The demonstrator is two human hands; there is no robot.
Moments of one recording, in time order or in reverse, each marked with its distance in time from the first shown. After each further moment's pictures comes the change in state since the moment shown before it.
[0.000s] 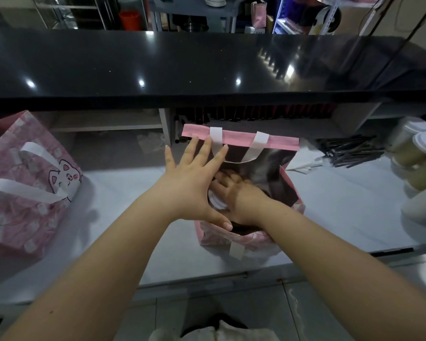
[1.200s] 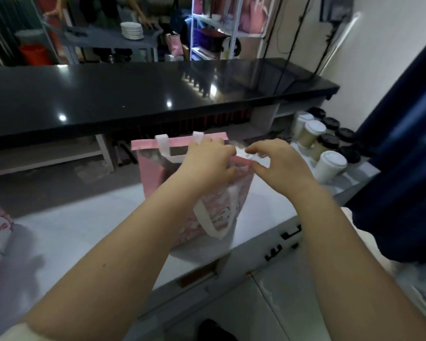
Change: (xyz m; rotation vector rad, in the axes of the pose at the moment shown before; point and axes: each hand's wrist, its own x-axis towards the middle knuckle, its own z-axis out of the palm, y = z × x) left_hand 0.031 0.113 -0.049 0.008 0.229 0.319; right_hand -0.166 0.026 -0.077 0.205 0.719 0.535
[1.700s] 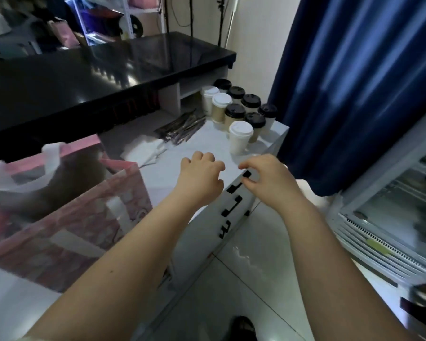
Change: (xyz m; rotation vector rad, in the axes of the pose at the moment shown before) left_hand 0.077 0.185 0.105 -0.037 -0.084 0.273; right_hand -0.130 0.162 -0.054 -0.039 0.017 0.461
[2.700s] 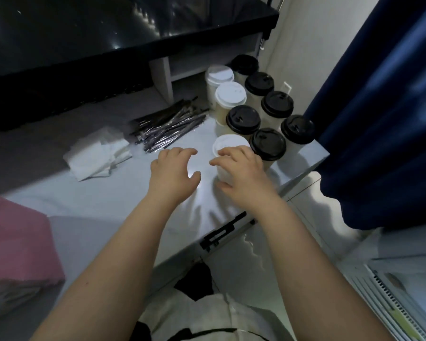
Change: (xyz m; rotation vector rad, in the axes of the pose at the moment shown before) left_hand 0.230 -0.032 0.118 -0.279 0.068 -0.556; right_hand 0.245 0.159 0.076 -0.006 -0.289 -0.330
